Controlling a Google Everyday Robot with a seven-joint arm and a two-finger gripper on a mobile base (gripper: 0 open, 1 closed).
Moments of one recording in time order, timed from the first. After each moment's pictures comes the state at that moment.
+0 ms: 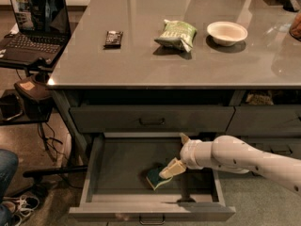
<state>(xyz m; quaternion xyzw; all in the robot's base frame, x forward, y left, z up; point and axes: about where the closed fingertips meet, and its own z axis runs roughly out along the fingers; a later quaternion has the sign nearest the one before) 0.537 -0.092 0.537 -0.47 0.78 0.16 0.37</state>
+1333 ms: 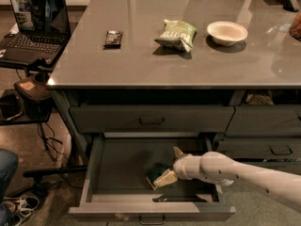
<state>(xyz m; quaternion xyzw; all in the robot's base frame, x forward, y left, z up) 0.554 -0.077 0.425 -0.45 0.79 0.19 0.38</state>
